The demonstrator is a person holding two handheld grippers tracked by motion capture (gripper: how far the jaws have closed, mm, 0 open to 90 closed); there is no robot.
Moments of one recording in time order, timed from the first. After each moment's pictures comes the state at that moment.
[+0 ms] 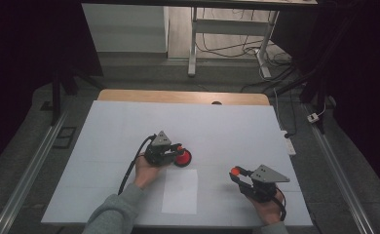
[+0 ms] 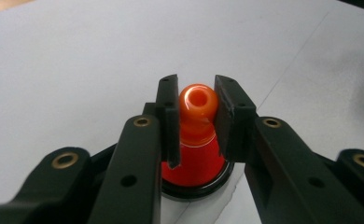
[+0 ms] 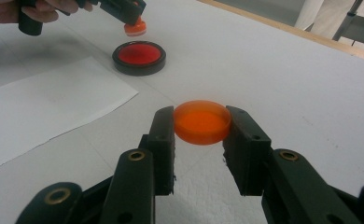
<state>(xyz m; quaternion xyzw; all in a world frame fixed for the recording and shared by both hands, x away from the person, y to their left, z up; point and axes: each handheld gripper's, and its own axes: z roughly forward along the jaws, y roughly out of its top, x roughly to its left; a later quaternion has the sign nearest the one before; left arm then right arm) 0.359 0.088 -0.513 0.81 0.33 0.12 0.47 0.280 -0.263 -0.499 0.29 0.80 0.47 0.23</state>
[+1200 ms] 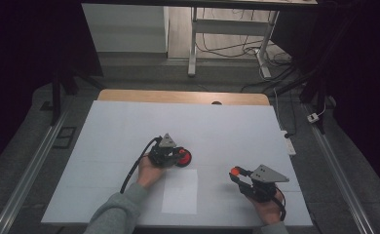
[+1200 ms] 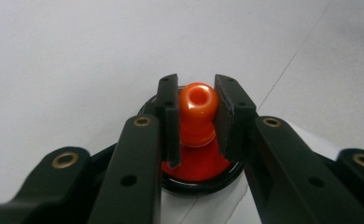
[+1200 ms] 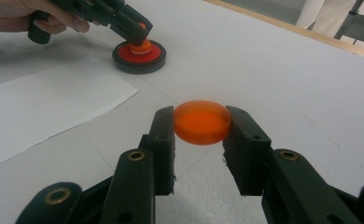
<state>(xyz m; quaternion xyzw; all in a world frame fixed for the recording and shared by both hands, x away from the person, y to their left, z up) 0.367 0.077 -0.528 0.83 0.33 0.12 0.43 0.281 -0.263 -0.500 0.29 0.80 0.47 0.23</state>
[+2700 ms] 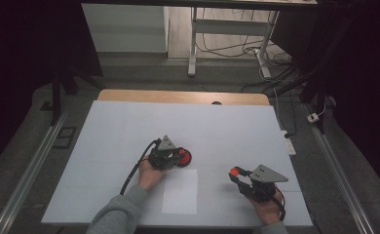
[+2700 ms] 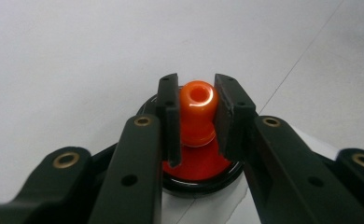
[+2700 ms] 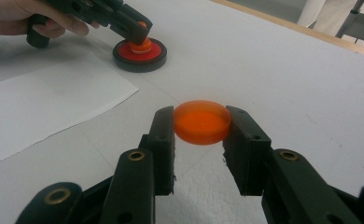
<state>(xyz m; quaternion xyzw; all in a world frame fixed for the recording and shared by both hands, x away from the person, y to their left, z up) 0.362 0.076 -0.534 0.82 0.34 0.13 0.44 0.282 -0.262 -0.501 0.28 0.81 0.47 0.23</state>
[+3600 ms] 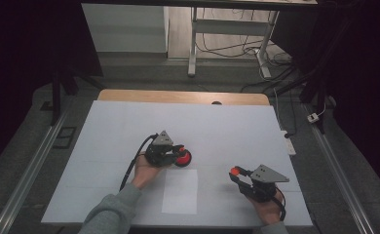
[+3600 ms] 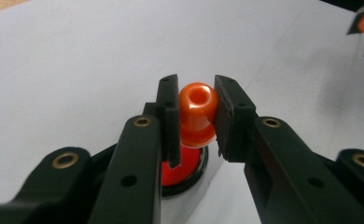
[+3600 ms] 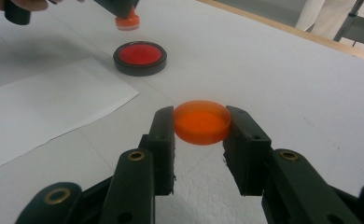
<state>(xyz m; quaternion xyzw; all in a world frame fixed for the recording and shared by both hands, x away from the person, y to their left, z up) 0.351 0.086 -0.496 0.82 0.31 0.10 0.47 0.281 -0.262 -0.499 0.28 0.80 0.47 0.23</state>
